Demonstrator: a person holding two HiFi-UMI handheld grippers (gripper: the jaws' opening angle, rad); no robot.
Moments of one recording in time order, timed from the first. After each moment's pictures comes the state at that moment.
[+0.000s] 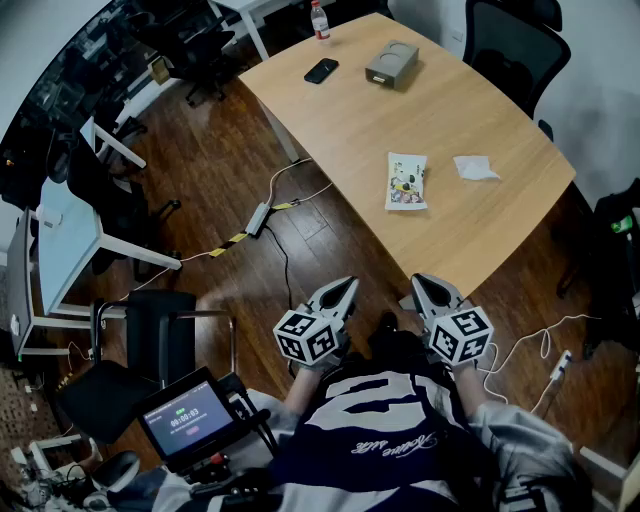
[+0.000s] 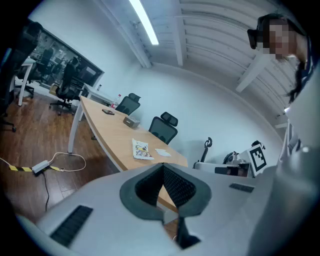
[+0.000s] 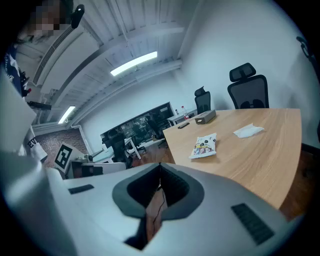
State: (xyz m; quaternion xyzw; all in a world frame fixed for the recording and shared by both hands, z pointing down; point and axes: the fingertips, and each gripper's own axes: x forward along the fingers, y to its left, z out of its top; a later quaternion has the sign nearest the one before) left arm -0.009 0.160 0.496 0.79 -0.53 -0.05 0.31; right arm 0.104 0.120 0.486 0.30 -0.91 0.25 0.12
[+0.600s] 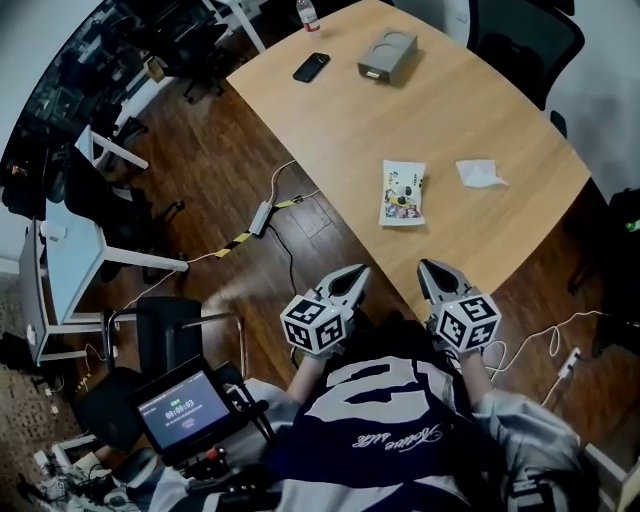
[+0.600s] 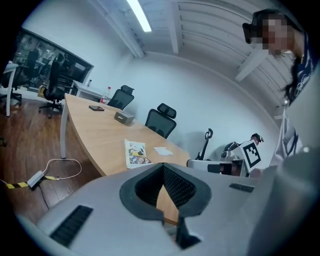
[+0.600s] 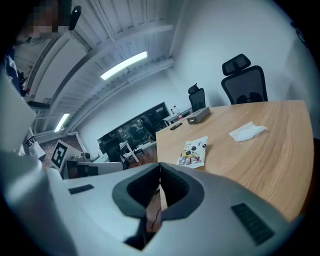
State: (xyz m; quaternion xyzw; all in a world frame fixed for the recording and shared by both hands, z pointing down) left arm 0.016 0.054 0.496 0.81 -0.50 0.01 0.31; right arm 0.118 0.014 0.501 0.31 -0.90 0.28 0.11
